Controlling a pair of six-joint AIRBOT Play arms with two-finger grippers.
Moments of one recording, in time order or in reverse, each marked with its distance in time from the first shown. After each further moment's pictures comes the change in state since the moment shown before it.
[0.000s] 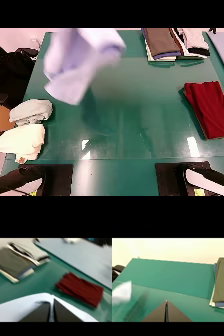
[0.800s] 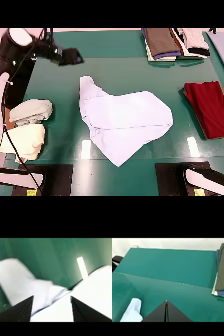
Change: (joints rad) left arm 0.354 -0.287 -0.311 0.173 -0.040 -0.137; right arm 0.000 -0.005 -0.068 0.000 0.024 0.000
